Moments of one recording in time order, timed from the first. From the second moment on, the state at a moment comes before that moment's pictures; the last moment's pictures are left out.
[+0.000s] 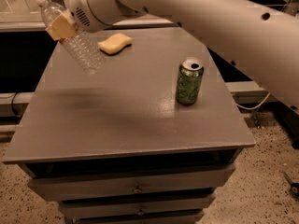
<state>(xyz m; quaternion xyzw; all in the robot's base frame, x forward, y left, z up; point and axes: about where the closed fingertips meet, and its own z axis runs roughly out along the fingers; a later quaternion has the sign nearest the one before) 0.613 0.181 1.022 -0.46 0.71 0.22 0.48</state>
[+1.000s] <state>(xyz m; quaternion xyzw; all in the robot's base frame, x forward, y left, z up) 0.629 0.224 1.023 -0.41 0.65 0.25 0.58</state>
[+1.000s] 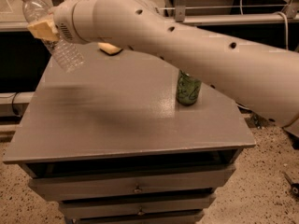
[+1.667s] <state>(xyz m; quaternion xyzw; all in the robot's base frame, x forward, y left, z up) 0.631 0.240 1.009 -0.36 0.62 0.29 0.63</state>
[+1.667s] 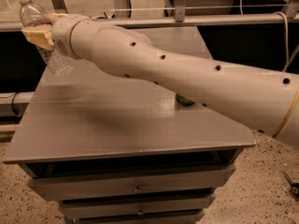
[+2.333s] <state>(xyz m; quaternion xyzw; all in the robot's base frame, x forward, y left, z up) 0.636 0.252 0.996 -0.33 0.59 0.31 0.67</state>
